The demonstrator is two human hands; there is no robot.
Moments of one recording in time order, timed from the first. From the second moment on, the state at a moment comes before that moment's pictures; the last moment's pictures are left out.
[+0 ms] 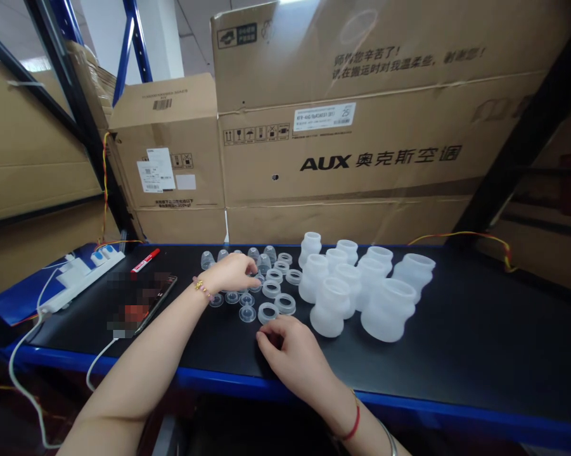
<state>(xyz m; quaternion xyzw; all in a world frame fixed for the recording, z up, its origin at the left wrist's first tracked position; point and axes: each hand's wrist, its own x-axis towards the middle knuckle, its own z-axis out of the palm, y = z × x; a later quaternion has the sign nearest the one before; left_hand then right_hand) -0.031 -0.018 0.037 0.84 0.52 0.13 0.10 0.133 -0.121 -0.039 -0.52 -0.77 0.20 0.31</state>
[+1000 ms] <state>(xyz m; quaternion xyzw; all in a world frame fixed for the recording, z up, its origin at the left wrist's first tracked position) -0.025 -0.029 0.036 0.79 0.56 0.25 0.01 0.143 -0.130 -0.033 -0.47 -0.81 0.16 0.30</state>
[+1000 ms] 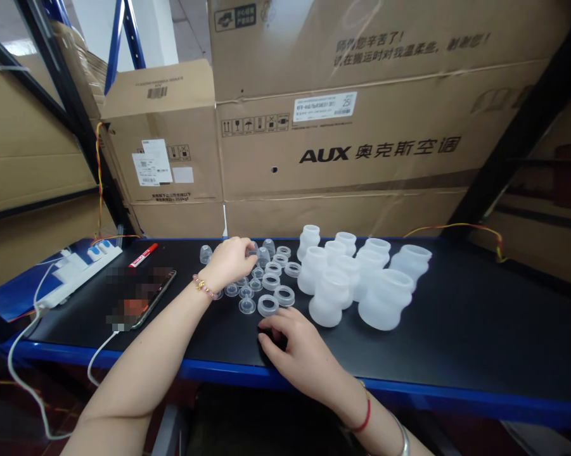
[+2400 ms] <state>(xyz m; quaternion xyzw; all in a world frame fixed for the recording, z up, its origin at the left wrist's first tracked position) -0.027 -0.070 0.021 0.90 0.42 0.10 0.11 0.148 -0.128 -0.039 -0.55 -0.73 0.22 0.35</state>
